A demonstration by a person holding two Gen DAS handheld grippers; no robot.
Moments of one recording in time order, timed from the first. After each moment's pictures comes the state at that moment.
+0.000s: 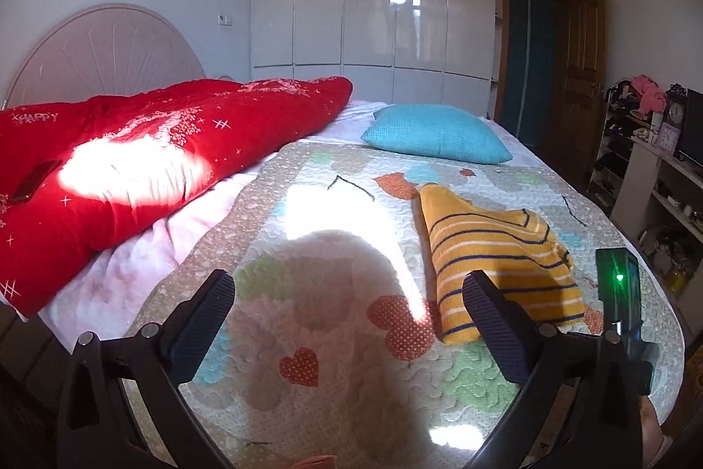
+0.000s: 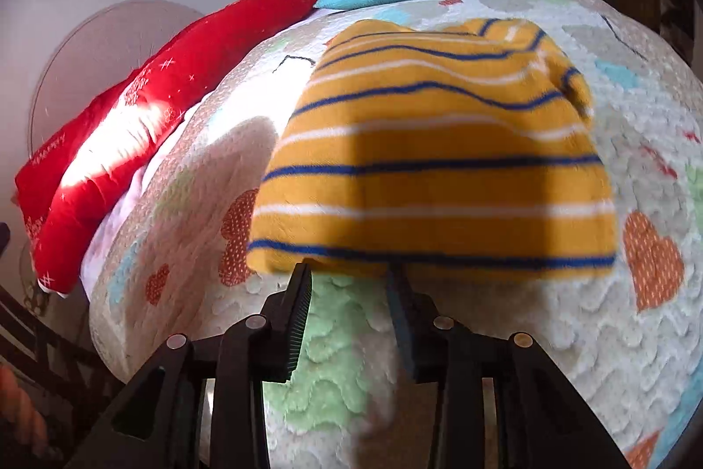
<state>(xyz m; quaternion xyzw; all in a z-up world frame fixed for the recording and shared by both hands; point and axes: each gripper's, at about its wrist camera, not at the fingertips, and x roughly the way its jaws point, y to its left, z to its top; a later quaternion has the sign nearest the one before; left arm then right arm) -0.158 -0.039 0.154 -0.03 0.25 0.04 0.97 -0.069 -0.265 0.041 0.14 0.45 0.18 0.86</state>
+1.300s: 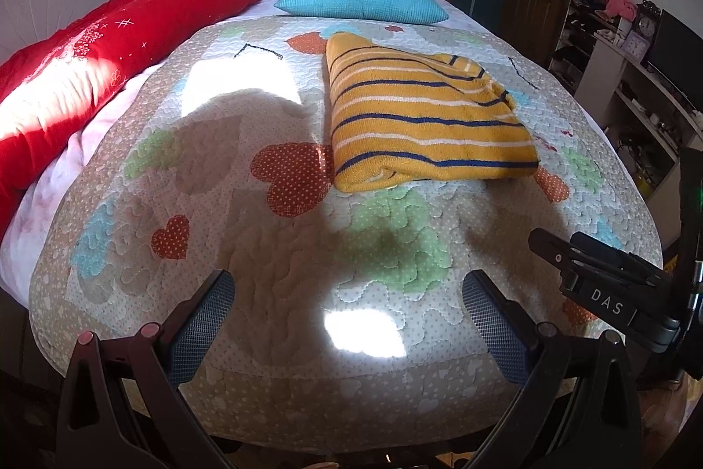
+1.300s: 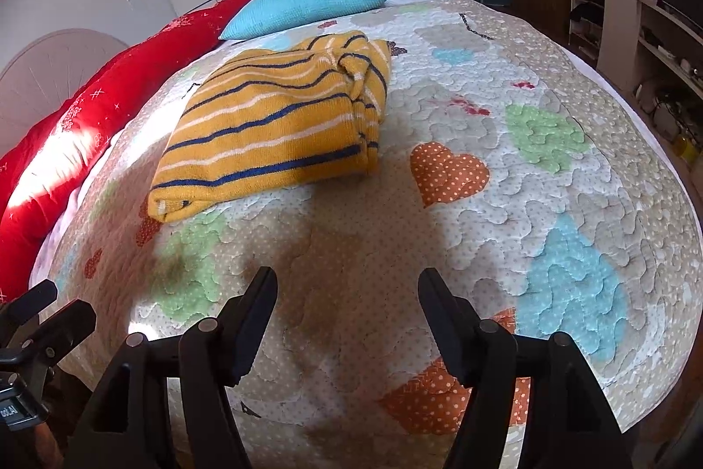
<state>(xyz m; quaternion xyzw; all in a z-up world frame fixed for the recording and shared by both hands) -0.151 -0.122 0.077 -0.01 0.43 -0.04 0.90 -0.145 -0.338 0.051 0.11 0.43 0.03 0.89</state>
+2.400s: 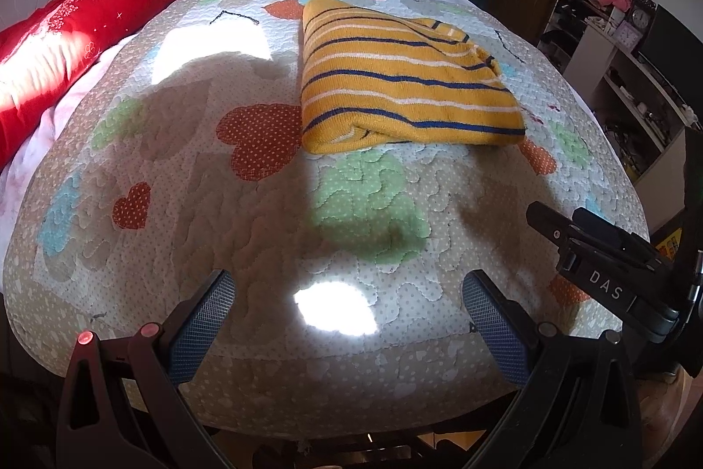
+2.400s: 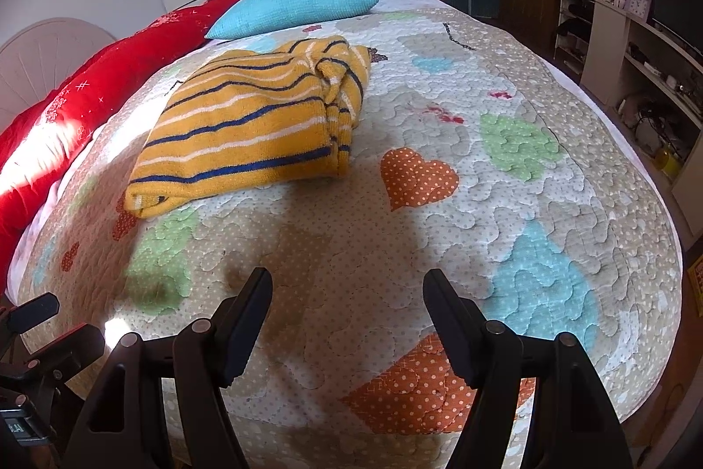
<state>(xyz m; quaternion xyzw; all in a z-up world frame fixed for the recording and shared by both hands) -0.148 -0.132 0.057 -0.02 0.47 -0.07 0.88 -0.151 -0.343 0.052 0.08 0.43 0.00 0.90</state>
